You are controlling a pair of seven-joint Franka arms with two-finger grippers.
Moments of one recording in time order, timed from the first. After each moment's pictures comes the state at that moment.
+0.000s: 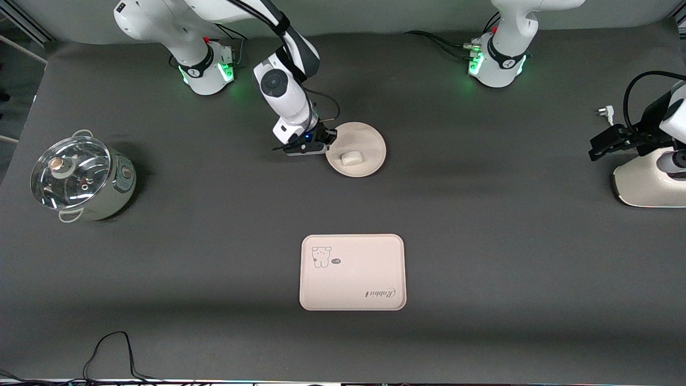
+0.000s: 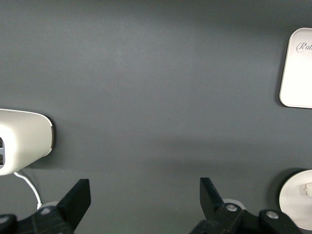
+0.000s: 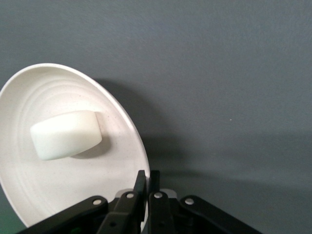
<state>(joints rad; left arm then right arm) -0.07 -0.05 0.07 -1.70 0.00 1.64 -0.09 0.84 0.29 0.07 -2.36 0.45 2.79 0.57</state>
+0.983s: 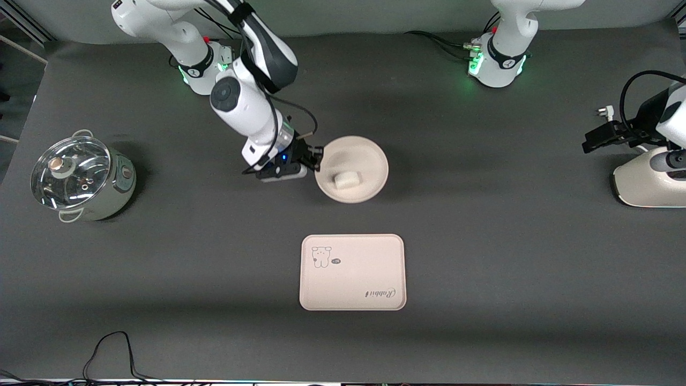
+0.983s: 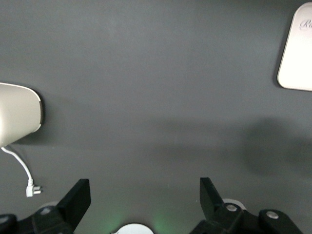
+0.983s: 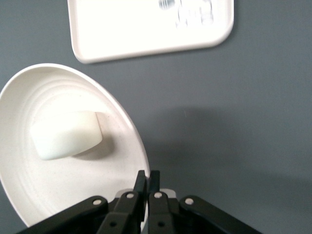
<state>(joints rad) -0.07 -0.03 0.07 -1.67 -0.04 1.52 -0.12 0.64 0.26 0.02 -2.05 0.45 2.53 0.40</state>
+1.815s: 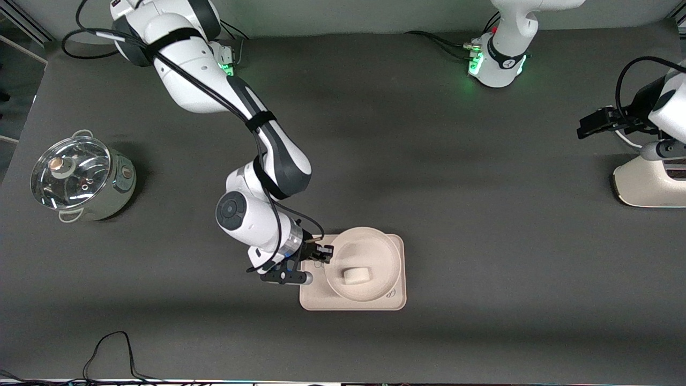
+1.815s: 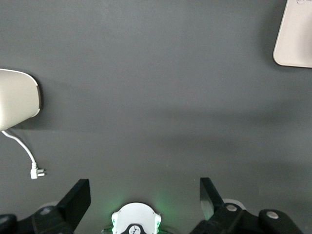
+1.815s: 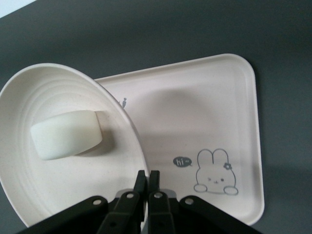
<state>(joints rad) -0.07 -0.03 0.05 -1.61 -0.04 1.40 -0.12 0.56 0.92 -0.08 -1.14 0.45 2.31 0.39</state>
